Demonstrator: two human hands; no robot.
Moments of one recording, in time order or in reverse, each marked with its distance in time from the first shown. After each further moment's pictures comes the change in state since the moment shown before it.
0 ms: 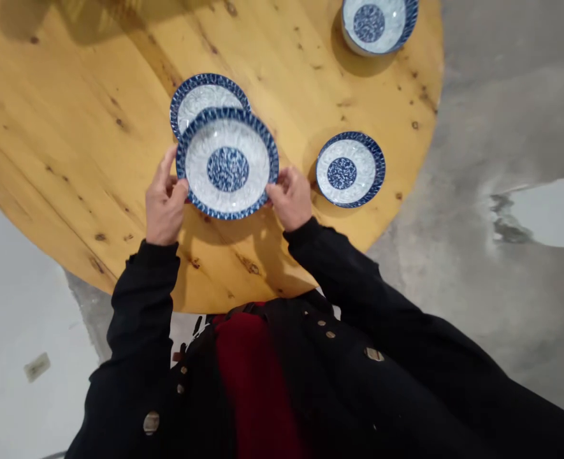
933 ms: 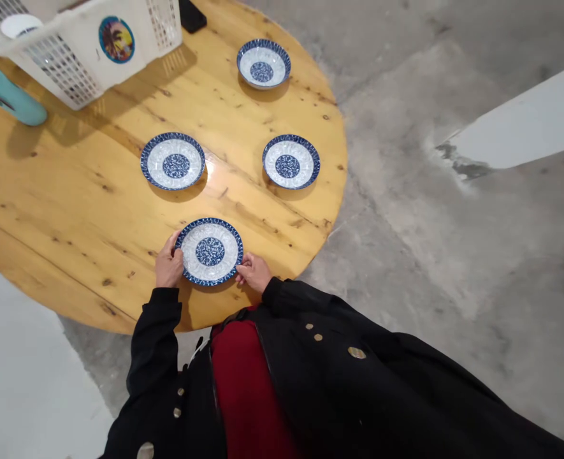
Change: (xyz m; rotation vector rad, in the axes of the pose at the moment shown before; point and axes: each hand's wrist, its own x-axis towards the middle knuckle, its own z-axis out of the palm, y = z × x) left_hand -0.058 -0.052 -0.019 0.315 -0.215 -0.133; right_hand -0.159 0.015 0.101 0.690 0.009 0.523
